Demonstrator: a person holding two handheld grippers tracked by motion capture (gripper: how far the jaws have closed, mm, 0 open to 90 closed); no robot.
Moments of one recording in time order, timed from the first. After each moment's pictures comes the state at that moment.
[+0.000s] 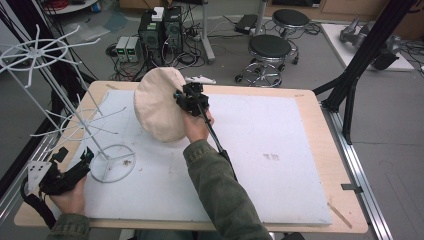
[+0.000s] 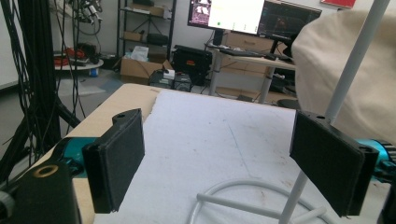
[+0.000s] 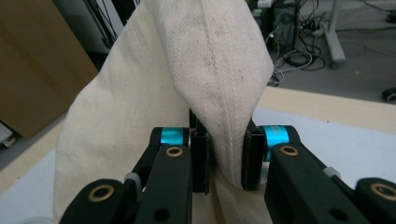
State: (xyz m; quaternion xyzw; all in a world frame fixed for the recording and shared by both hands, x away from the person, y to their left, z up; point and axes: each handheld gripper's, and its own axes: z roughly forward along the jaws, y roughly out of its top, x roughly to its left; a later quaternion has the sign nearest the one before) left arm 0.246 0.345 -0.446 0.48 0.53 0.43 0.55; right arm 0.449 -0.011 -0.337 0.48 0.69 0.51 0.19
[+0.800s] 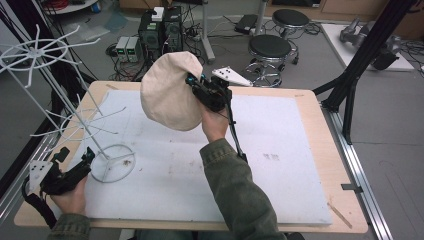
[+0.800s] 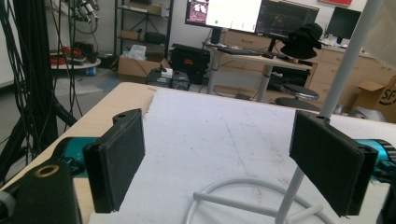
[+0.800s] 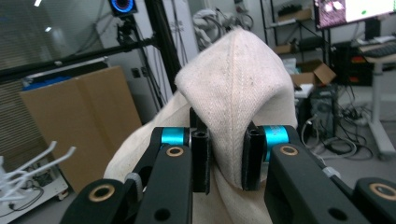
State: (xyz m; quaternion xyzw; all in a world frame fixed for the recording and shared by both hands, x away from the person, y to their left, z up) left arm 0.246 0.343 -0.446 0.48 0.53 0.43 0.55; right arm 0.407 -0.070 -0.284 0.37 0.61 0.67 0.20
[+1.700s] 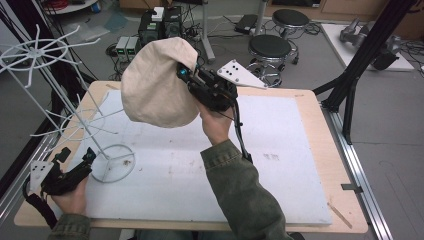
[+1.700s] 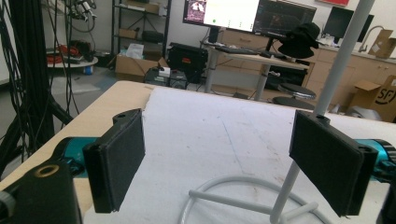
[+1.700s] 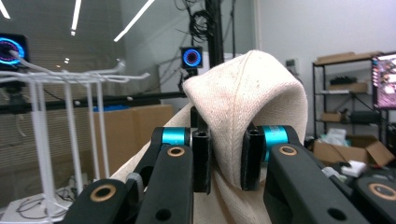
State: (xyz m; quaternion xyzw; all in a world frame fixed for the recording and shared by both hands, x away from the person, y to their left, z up) left arm 0.246 0.342 -0.447 0.48 0.53 0.42 0.56; right arm 0.353 -0.073 -0.228 0.22 0.58 0.76 0.22
